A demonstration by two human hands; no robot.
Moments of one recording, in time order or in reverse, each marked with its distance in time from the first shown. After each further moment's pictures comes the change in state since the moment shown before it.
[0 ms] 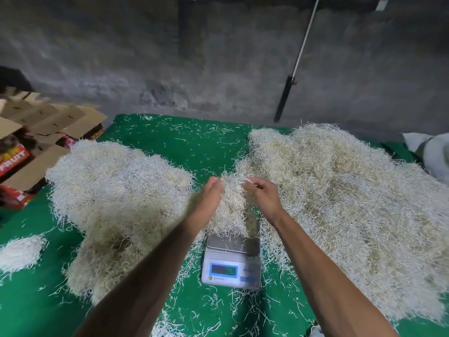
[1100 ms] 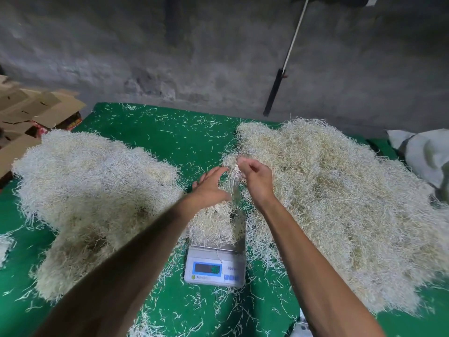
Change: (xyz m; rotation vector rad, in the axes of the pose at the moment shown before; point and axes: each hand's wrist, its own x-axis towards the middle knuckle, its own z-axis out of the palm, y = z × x) left_hand 0.019 0.034 0.021 0.443 -0.253 0.063; right_hand 0.024 -0.020 -0.009 0.184 0.119 -0.058
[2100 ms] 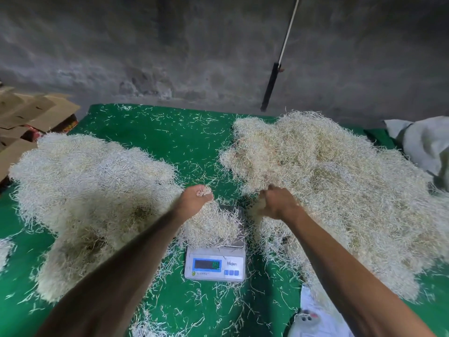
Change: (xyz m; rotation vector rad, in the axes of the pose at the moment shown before) left_hand -0.004 -0.060 0.015 -0.167 0.072 -0.151; right_hand -0.009 0.040 -0.088 -1.558 -0.347 0.103
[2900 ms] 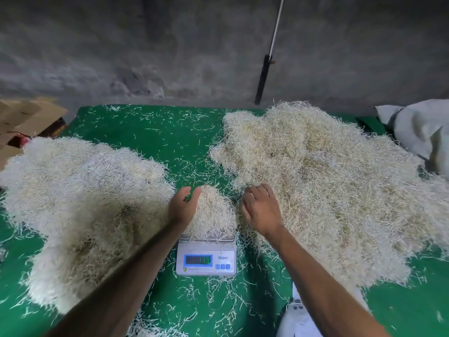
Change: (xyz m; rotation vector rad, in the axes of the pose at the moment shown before) left_hand -0.025 -0.003 0.044 -0.133 0.358 0.169; right_hand -0.026 0.009 0.066 0.018 0.503 -0.275
